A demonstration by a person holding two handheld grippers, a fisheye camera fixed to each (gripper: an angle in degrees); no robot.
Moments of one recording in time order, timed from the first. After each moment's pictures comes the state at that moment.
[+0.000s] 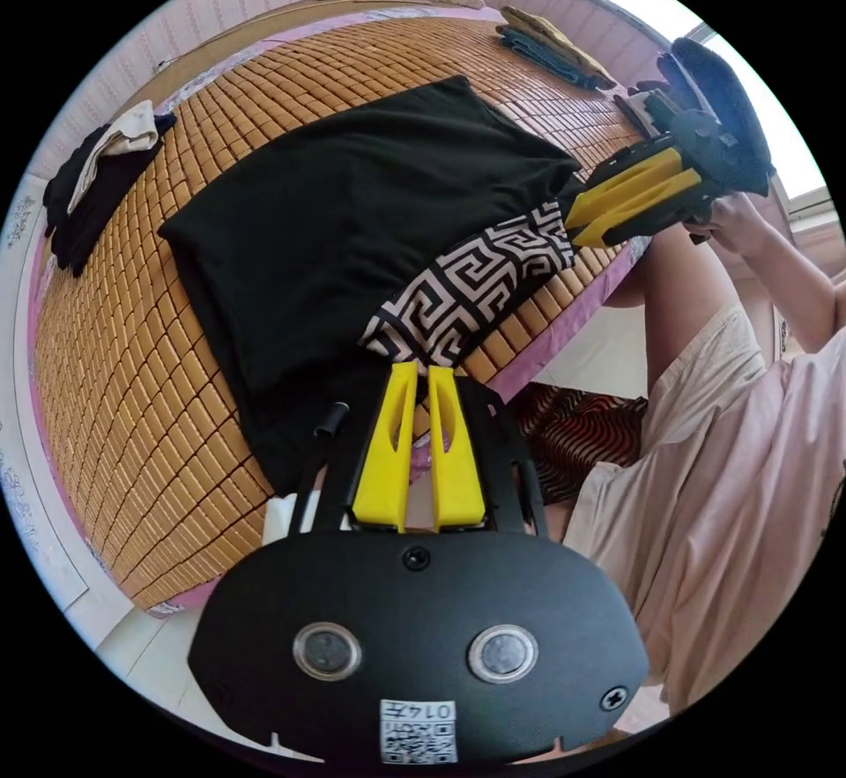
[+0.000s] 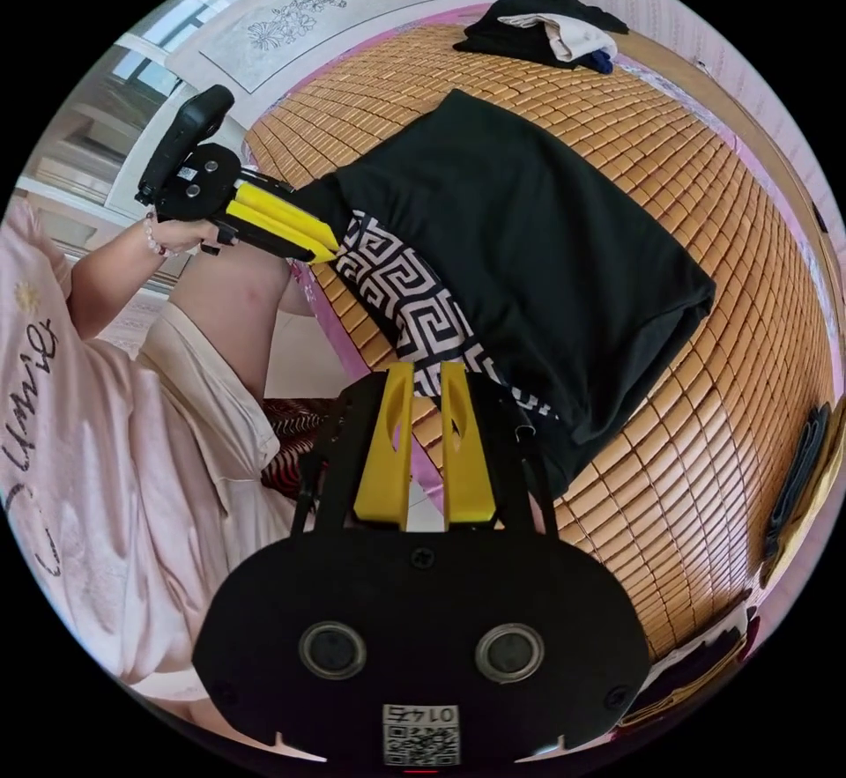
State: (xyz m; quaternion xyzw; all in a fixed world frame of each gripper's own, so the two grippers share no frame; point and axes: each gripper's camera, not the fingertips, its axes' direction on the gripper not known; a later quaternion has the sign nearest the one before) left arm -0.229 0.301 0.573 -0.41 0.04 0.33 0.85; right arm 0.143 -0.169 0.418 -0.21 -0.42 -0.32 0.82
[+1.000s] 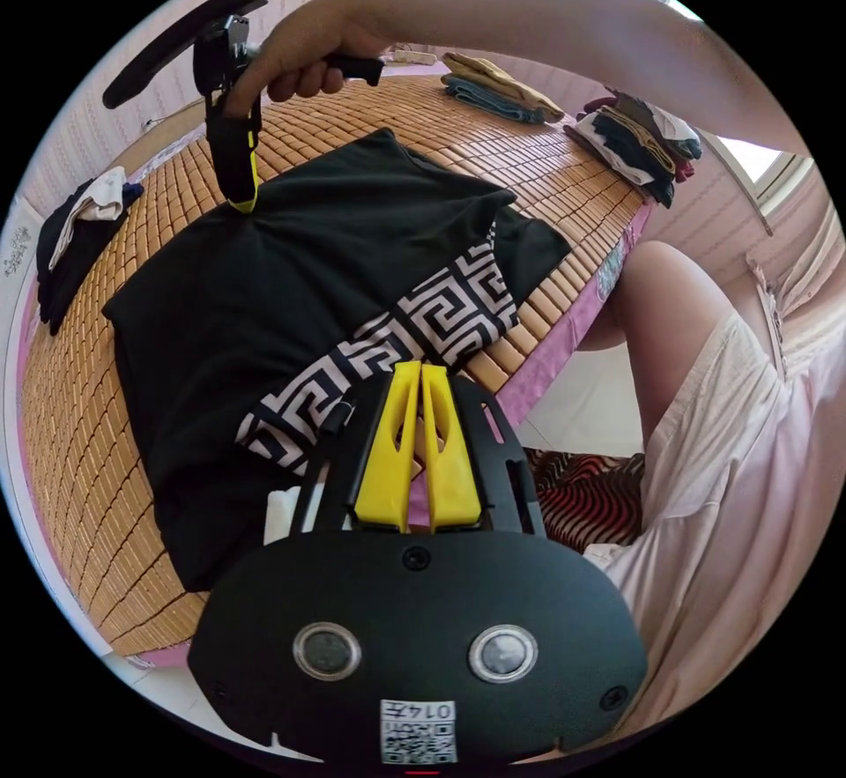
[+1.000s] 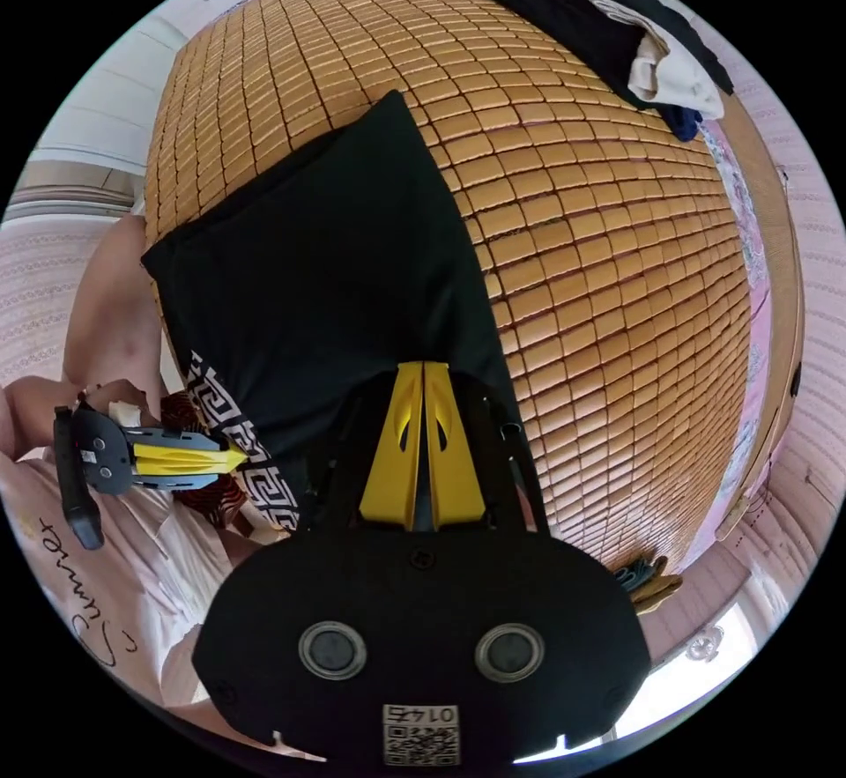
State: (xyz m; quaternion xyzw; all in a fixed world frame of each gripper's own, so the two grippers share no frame) left arm -0.193 0.430 0.600 -0.32 0.10 0.35 0.88; right arm -0.091 -0.356 0.488 -0.26 -0.25 -0.48 0.80
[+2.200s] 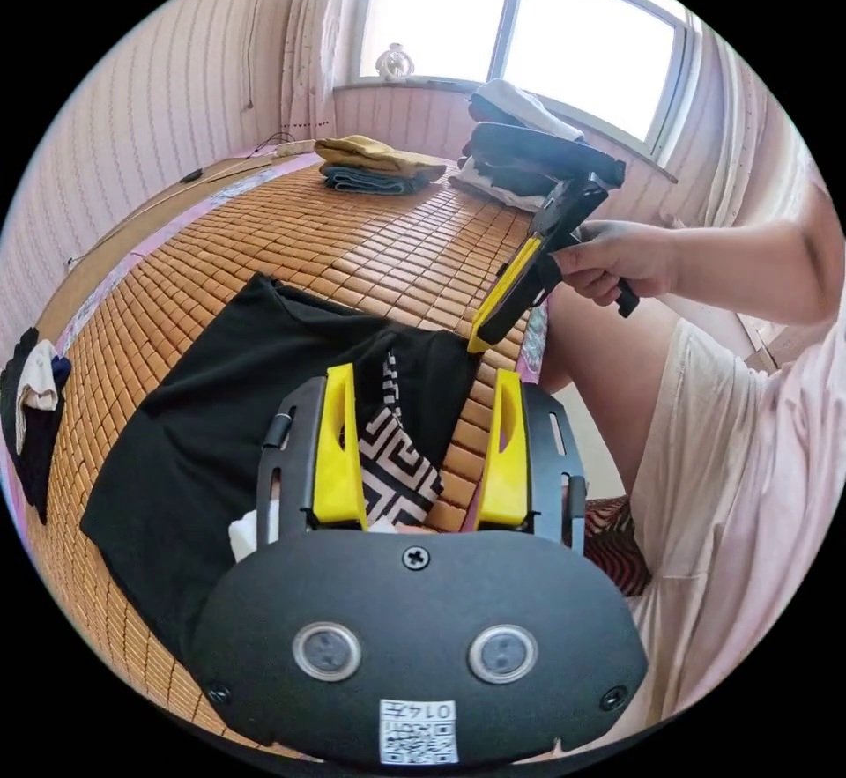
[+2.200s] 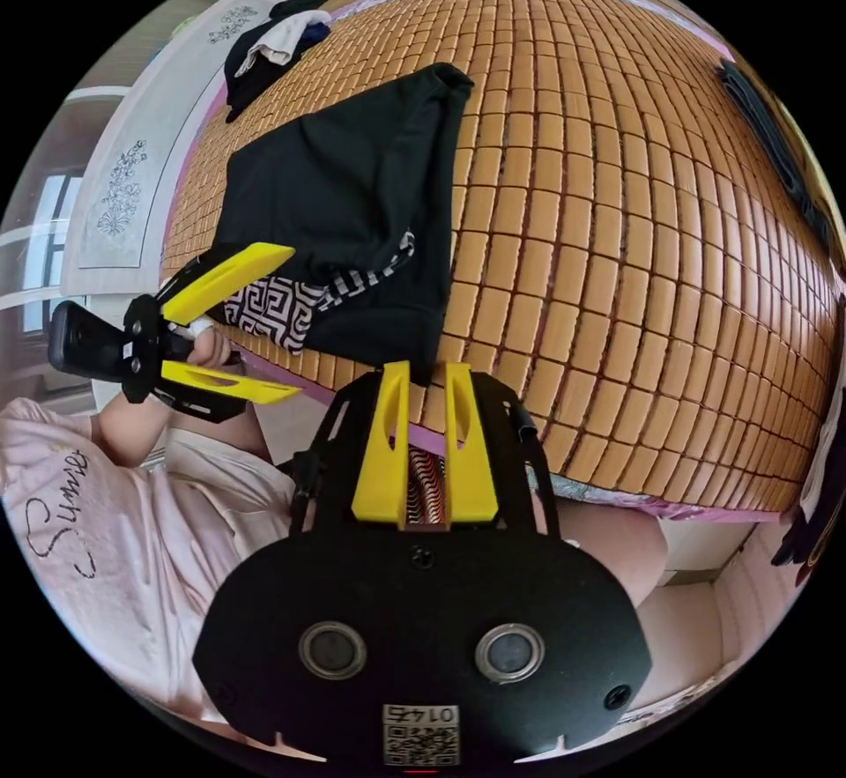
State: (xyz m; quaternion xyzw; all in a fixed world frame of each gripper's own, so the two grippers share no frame) left arm -0.111 0.483 0.612 -0.23 0.23 0.48 0.81; right arm 0.346 -0.070 0.514 -0.33 -0.40 0.00 0.85
